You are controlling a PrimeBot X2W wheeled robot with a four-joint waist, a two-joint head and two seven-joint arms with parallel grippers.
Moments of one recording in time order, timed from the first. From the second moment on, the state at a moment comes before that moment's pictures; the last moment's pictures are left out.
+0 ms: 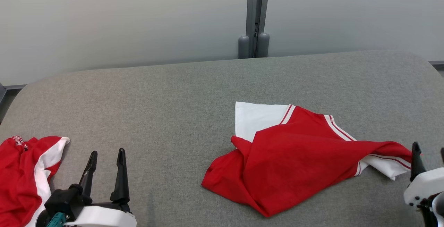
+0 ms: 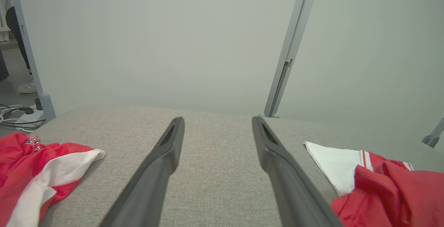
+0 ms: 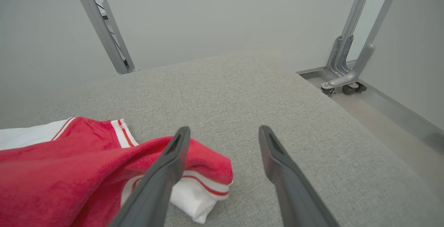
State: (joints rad) left arm 0.01 0.05 0.02 0.20 -0.26 -0.05 -0.26; right arm -0.23 -0.09 -0.36 0.52 0.05 0.13 -0.02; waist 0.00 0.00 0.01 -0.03
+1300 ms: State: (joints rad) left arm -0.02 0.05 -0.13 0.28 -0.28 -0.10 -0.16; right arm -0.09 -0.05 0.02 0.16 0.19 0.13 -0.26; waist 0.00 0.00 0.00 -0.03
